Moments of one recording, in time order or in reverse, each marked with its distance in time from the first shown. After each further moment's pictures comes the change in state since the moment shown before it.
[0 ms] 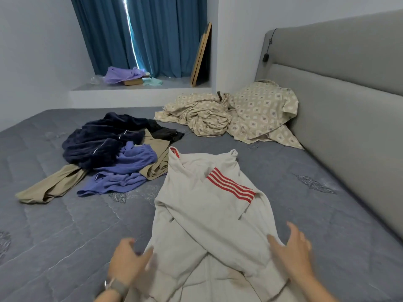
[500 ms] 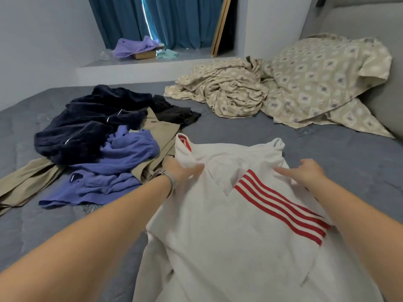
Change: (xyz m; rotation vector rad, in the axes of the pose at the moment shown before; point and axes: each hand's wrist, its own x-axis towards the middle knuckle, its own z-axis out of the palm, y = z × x) left_hand 0.274 0.187 0.094 -0.071 -0.128 0.092; right_hand 0.277 -0.157 0.104 0.134 -0.229 0.059
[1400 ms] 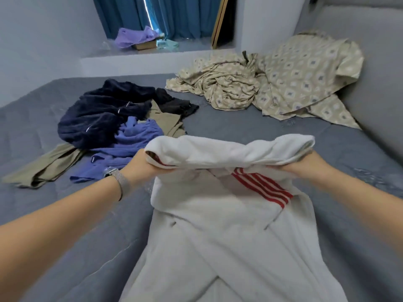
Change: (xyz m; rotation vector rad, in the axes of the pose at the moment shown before) left_hand -0.116 -0.027 -0.092 -0.074 -0.132 0.507; right_hand -0.124 0.001 -0.081 0.162 -0.277 -0.447
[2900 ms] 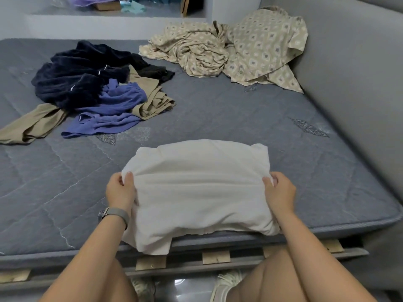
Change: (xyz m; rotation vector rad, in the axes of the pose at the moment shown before) left_hand -0.204 -0.073 0.055 -0.096 0.561 -0.457; right_hand -0.213 0.111 0.071 -0.299 0.608 0.244
